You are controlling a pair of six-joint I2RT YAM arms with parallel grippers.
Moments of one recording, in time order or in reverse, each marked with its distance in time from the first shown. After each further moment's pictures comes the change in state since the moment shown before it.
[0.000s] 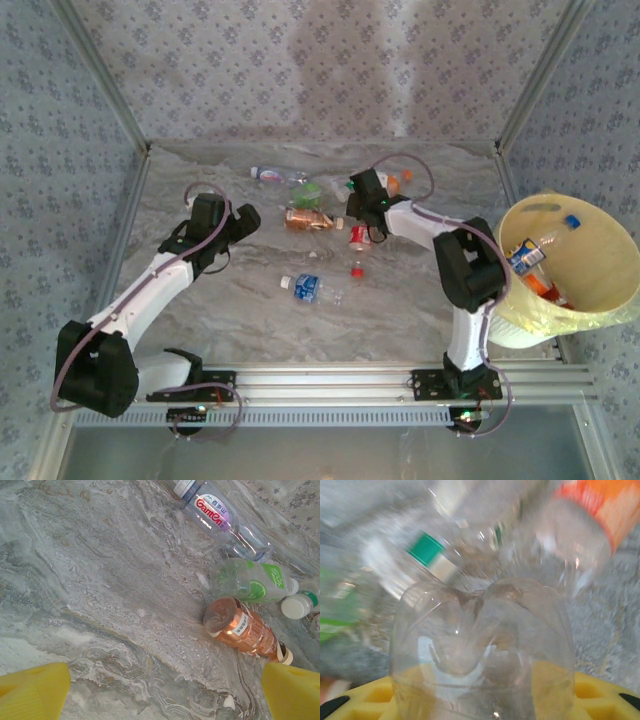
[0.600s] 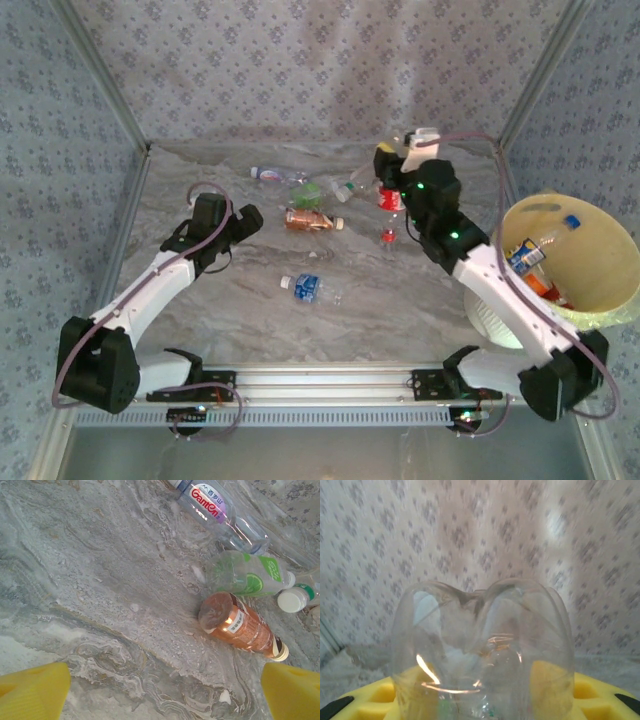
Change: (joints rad) left arm 0.000 0.021 0.000 0.013 0.040 -0.007; right arm 0.036 -0.719 -0.146 0.230 0.073 -0.378
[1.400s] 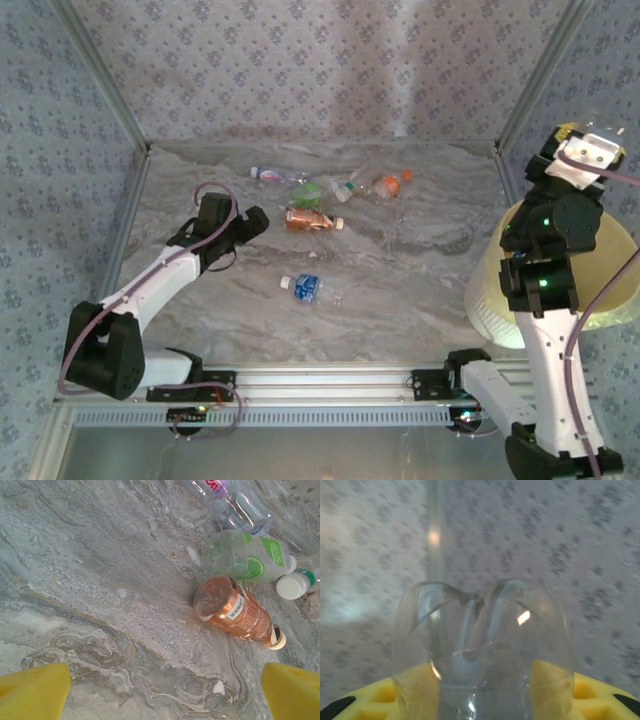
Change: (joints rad) left arm 0.000 0.072 0.001 0.033 0.072 -0.023; right arm -0.453 -0.306 0.098 0.032 0.418 -0.483
